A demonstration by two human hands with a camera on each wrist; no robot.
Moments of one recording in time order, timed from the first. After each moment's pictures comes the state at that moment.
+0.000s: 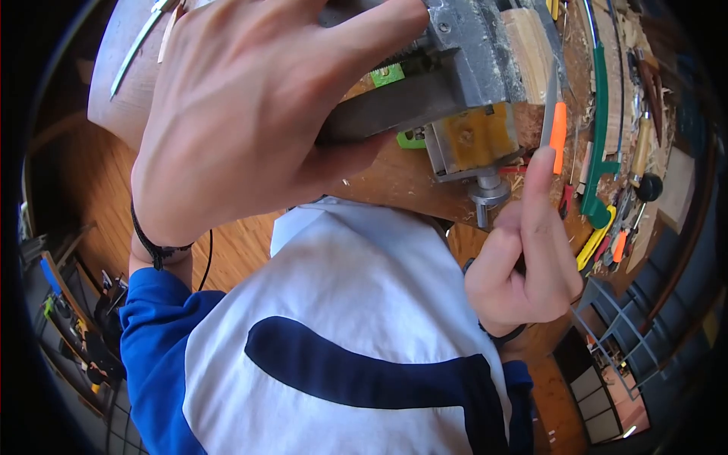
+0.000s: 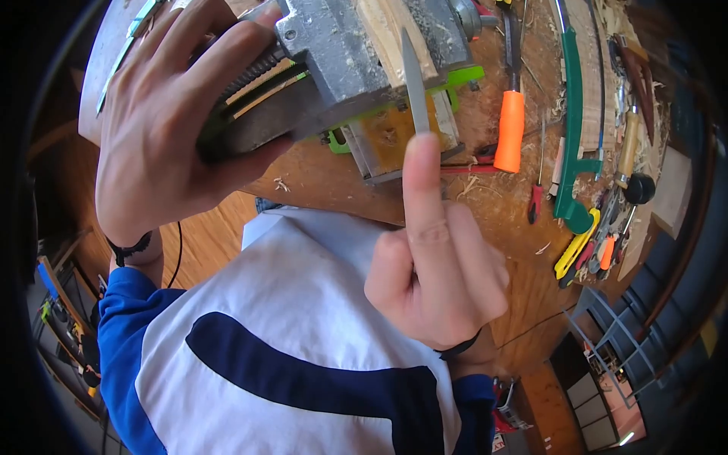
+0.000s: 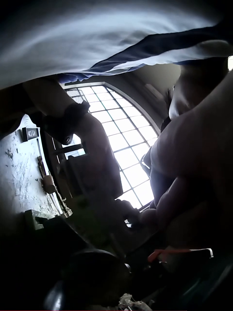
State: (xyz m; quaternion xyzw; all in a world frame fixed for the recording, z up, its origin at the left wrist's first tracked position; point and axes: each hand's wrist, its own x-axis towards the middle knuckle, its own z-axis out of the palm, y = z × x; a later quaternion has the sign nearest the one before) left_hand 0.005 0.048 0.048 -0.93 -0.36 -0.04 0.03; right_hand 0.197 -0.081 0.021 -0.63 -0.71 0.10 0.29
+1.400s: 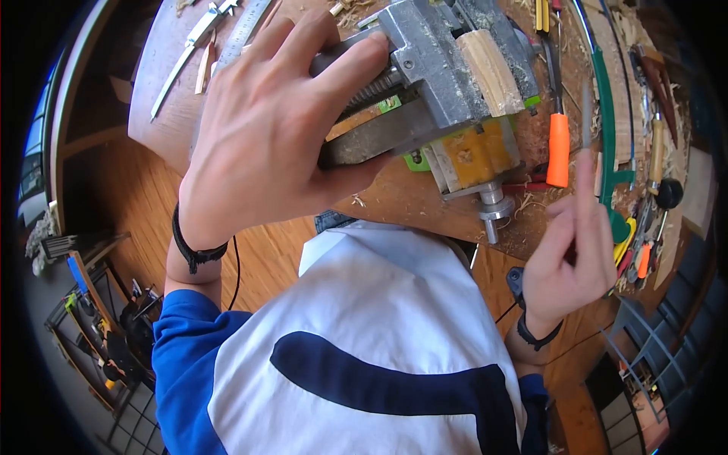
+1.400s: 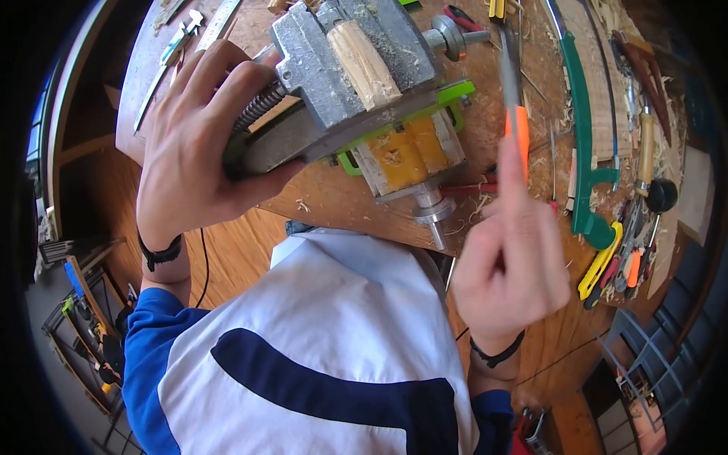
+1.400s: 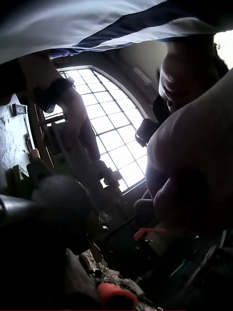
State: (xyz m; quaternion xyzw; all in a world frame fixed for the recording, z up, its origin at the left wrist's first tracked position) left_hand -0.006 0.051 0.039 -0.93 -0.34 -0.11 -0.04; right_hand 0.235 -0.077 0.014 -0.65 -0.69 0.01 0.34
